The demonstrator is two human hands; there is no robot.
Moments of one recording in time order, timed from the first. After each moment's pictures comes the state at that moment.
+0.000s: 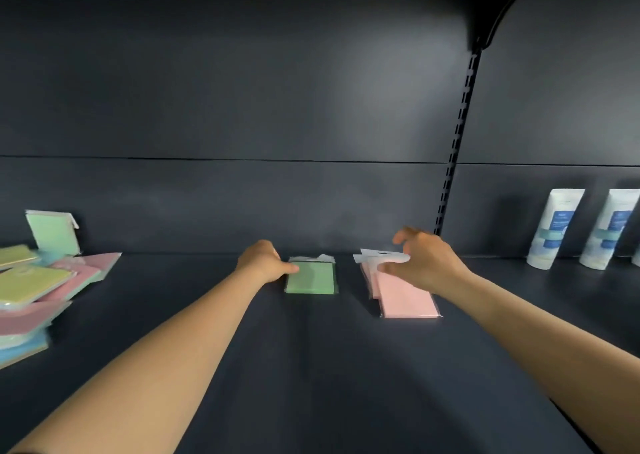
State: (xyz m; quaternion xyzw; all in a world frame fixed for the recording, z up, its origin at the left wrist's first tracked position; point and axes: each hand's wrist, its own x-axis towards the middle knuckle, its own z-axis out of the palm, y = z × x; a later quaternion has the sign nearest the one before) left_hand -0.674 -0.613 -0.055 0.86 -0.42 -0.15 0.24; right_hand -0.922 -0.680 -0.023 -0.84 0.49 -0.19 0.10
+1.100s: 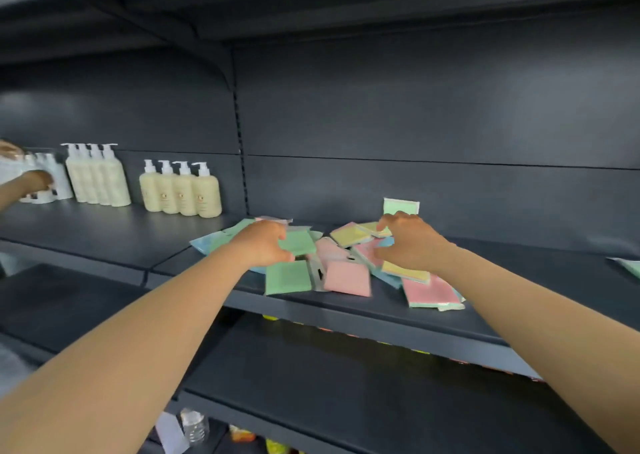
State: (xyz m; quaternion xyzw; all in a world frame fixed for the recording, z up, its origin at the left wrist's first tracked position) left_hand -0.282 -0.104 0.013 0.89 -0.45 0.00 0.09; right_hand -0.462 -0.274 0.008 -0.95 0.28 -0.15 0.06
